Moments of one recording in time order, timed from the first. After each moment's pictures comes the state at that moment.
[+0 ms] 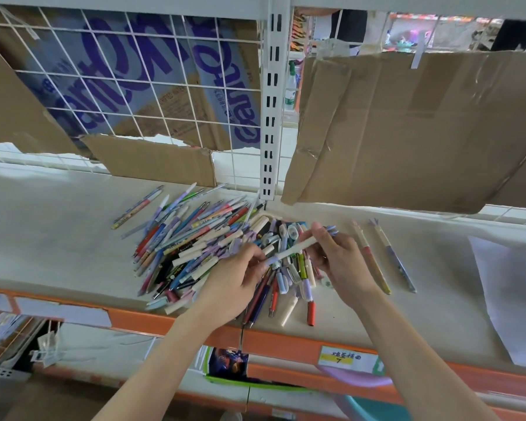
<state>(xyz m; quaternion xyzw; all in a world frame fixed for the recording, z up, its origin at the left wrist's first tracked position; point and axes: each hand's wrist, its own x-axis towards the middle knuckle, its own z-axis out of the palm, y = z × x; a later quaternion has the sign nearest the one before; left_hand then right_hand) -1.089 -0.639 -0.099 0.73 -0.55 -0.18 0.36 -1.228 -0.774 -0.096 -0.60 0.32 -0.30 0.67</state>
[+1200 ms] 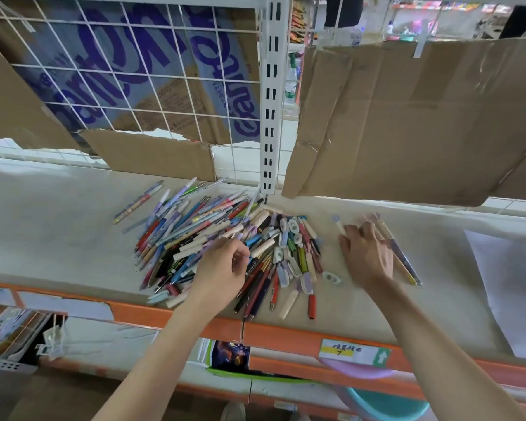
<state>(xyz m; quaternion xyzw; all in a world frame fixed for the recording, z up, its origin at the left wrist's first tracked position) -1.072 -0.640 -0.116 0.80 -0.49 -0.10 0.32 -1.258 -0.836 -0.150 -0.85 0.52 -0.09 0.05</state>
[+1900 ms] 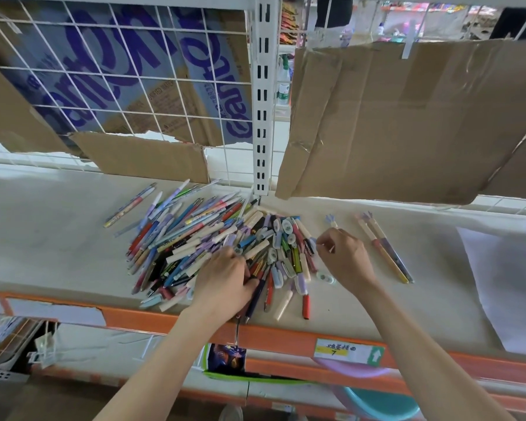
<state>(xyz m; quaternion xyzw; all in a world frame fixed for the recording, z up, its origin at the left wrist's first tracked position) -1.088 -0.648 -0.123 0.84 -0.52 -0.07 0.13 -1.245 -0.805 -0.125 -0.84 0.44 -0.20 0.24</state>
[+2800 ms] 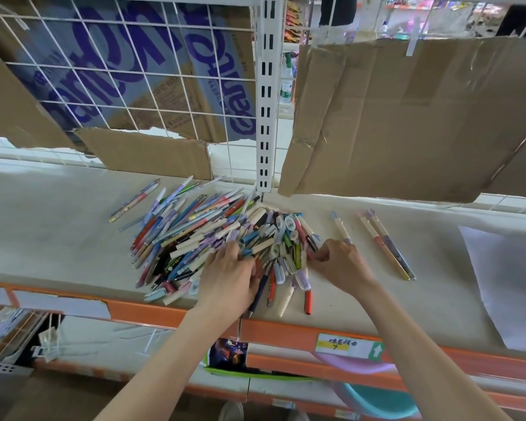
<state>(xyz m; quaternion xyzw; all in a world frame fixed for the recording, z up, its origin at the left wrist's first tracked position) -1.095 -0.640 -0.125 0.83 -0.55 0.00 0.09 -1.246 -0.794 -0.127 -0.85 0.47 -0.06 0.23</state>
